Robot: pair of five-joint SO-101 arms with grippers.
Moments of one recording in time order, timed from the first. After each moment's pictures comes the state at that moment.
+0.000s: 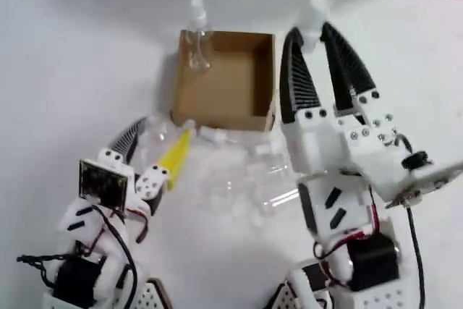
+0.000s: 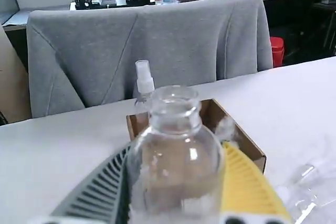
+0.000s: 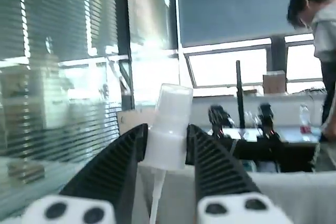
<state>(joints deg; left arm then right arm) 12.3 -104.1 75.3 47.9 -1.7 -20.6 -70.8 40.9 11.6 -3.6</state>
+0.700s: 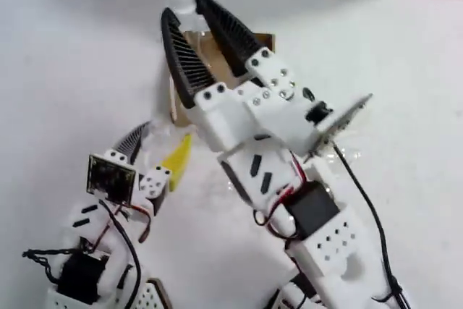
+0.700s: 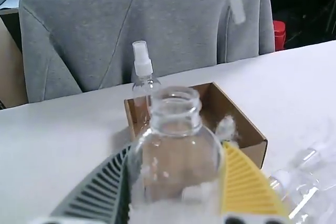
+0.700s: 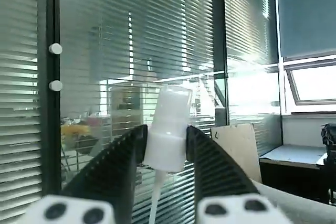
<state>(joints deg) 12.3 -104.2 77.8 48.8 -1.7 -40.4 -48.7 32.6 -3.9 -3.6</state>
